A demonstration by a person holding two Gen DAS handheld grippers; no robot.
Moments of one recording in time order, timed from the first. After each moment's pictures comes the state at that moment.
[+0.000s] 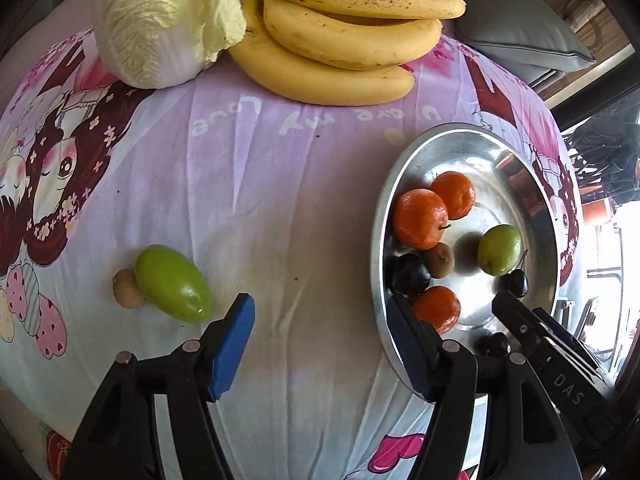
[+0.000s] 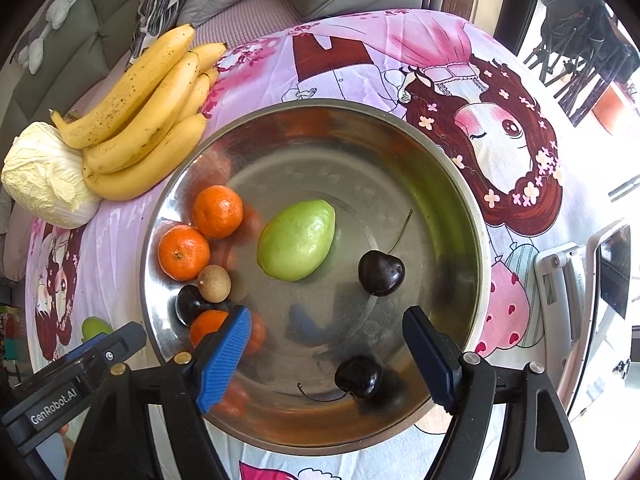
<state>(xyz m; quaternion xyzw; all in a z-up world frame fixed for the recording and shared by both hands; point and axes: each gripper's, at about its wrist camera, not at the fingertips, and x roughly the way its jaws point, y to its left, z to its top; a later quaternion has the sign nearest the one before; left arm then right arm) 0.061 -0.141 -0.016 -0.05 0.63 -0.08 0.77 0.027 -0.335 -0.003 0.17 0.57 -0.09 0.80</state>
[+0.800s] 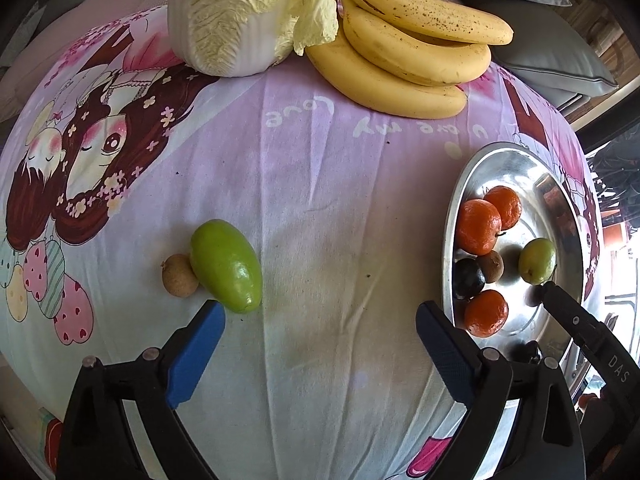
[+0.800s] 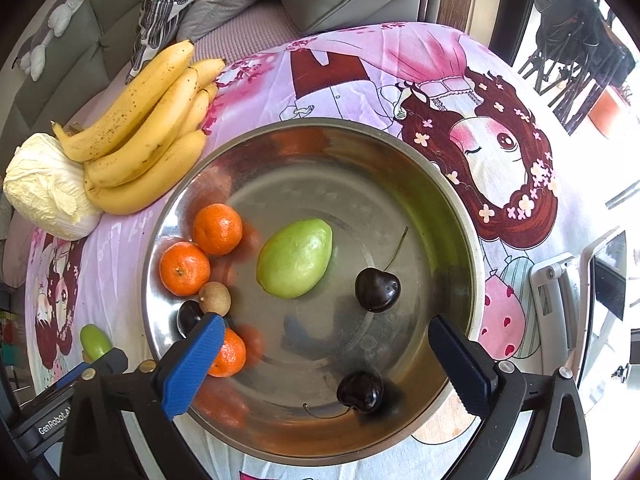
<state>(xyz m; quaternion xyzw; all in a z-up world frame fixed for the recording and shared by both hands) 0.044 -0.110 -0.014 -0.06 0.61 -0.04 0.79 0.026 -0.336 0.000 0.16 0.55 -0.10 0.81</state>
